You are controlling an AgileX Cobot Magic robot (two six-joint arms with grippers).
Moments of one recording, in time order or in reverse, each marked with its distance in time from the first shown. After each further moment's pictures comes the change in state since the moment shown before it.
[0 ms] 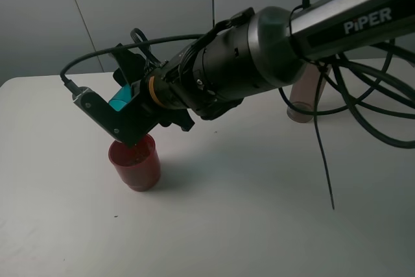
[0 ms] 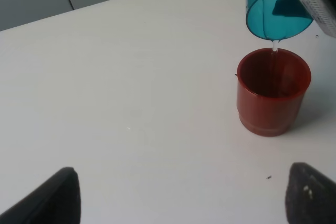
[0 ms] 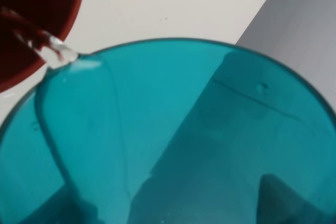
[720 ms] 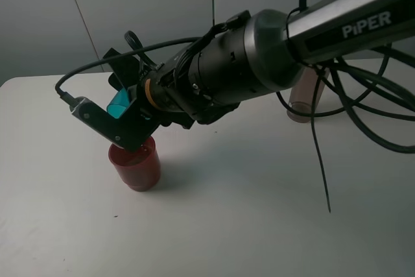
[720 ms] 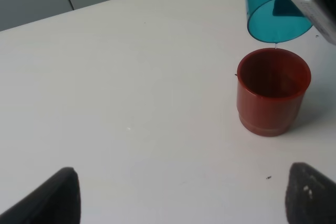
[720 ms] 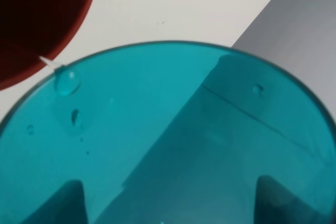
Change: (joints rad) left arm 0.000 0.000 0.000 0.000 0.000 0.000; right arm 0.021 0.000 0.000 0.000 0.027 -0.093
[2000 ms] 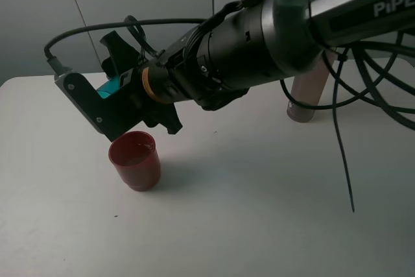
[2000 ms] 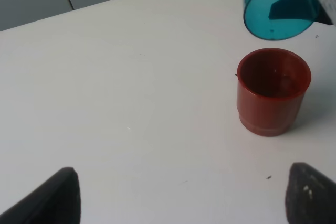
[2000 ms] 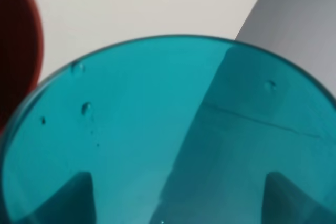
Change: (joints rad) left arm 0.000 0.000 0.000 0.000 0.000 0.000; right arm -0.029 -0.068 -0.002 0.000 -0.169 0.338
